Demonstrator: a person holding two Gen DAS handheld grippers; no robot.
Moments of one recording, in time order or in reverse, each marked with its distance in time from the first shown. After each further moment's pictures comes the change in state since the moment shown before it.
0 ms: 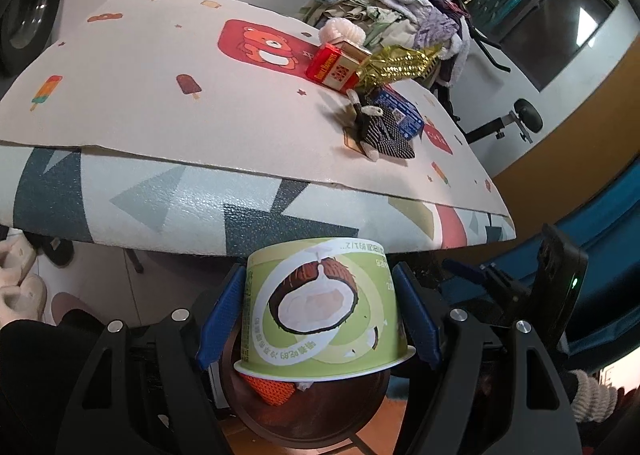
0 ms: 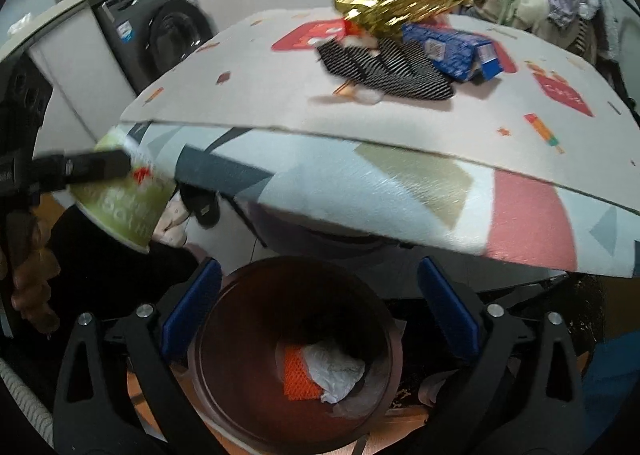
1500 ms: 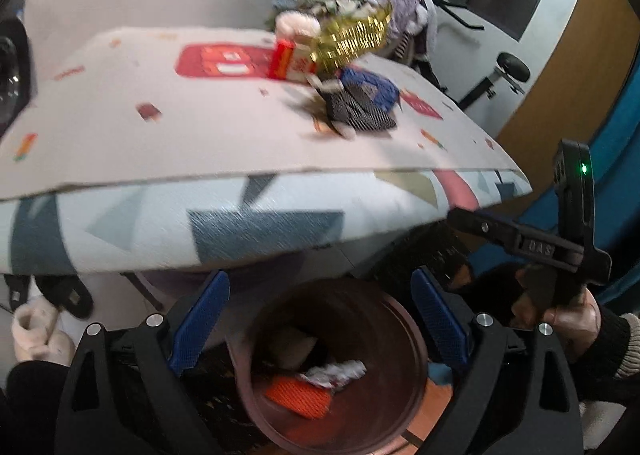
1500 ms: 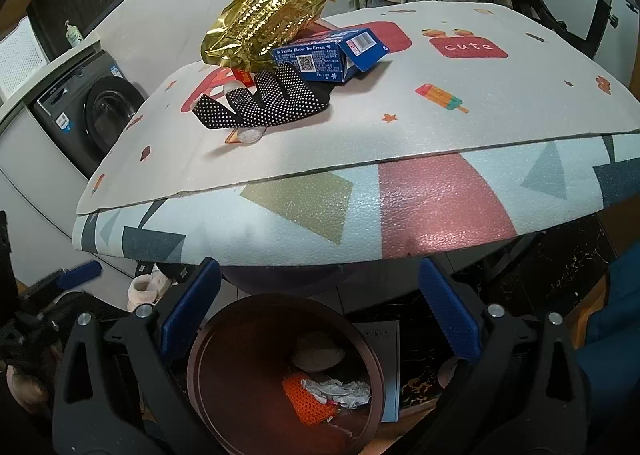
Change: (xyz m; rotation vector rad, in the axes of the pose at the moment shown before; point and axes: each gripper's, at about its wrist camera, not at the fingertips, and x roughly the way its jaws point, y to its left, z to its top) left arm 0.018 -0.030 -0.022 0.230 -0.057 0.080; right arm -0.010 -0.061 -0.002 0.299 -0.076 -0.088
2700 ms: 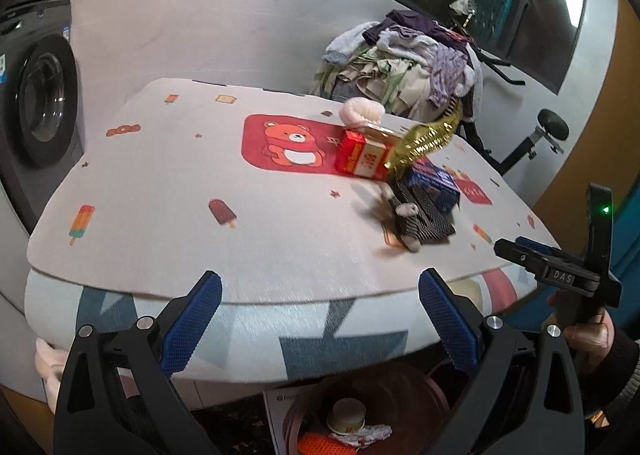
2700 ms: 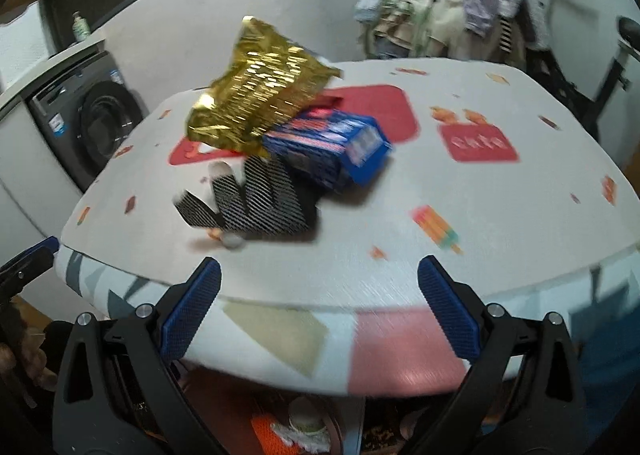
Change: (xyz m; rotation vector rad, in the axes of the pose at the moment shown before) left arm -0.022 0.047 0.072 -0.087 -0.157 0.131; right arm 0.007 0.005 0.090 -0.126 -0.087 -0.032
